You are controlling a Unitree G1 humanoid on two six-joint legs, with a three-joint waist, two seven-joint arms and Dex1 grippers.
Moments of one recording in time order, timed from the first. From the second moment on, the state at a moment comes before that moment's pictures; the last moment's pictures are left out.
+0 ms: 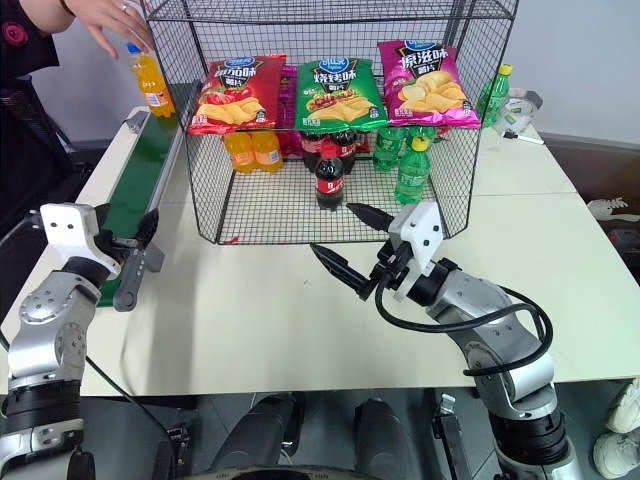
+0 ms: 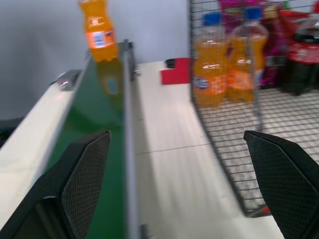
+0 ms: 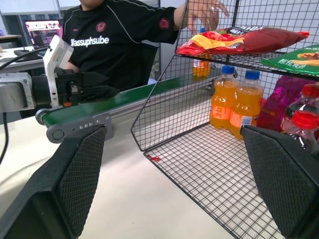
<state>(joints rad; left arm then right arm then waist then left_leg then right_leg) -0.19 0.49 0.38 0.03 -0.33 0.19 -0.34 -0.17 -0.46 -0.01 -0.60 0.56 0.48 0.57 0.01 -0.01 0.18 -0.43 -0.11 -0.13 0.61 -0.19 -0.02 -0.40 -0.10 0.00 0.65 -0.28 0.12</state>
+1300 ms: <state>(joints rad) -0.25 0.50 0.46 0.16 -0.34 0.08 -0.24 -0.05 -0.44 0.03 -0.63 0.57 0.47 0.54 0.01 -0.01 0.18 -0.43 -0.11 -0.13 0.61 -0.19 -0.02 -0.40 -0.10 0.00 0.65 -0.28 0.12</state>
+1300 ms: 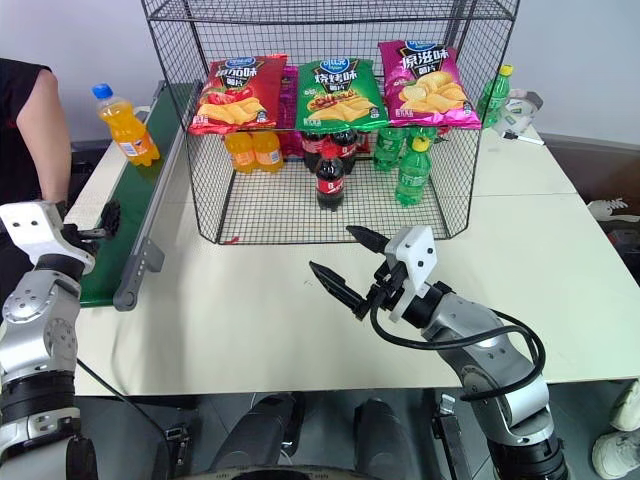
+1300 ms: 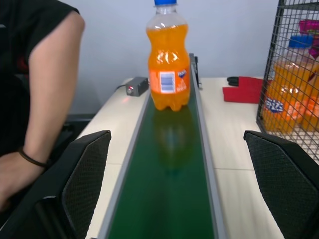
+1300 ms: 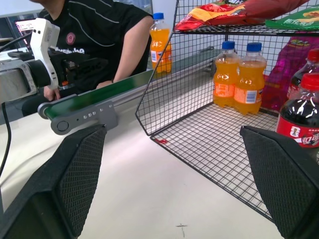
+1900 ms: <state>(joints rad) -0.25 0.50 0.46 0.19 -0.34 0.05 -0.23 -0.06 -0.44 0.03 -0.63 0.57 0.47 0.55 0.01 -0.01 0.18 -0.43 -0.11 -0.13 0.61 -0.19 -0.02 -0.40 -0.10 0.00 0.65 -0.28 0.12</state>
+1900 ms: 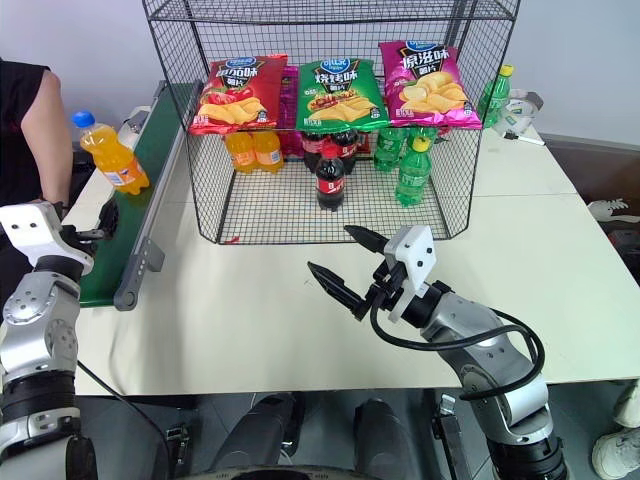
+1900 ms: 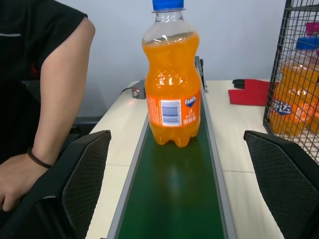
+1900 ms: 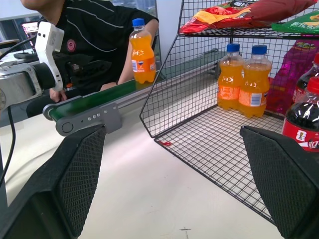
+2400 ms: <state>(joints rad) -0.26 0.50 0.46 0.19 -0.34 0.05 -0.22 -0.08 -0.43 0.04 -0.63 0.57 0.47 0.55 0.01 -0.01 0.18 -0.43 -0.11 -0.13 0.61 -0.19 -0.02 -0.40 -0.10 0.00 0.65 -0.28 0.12</state>
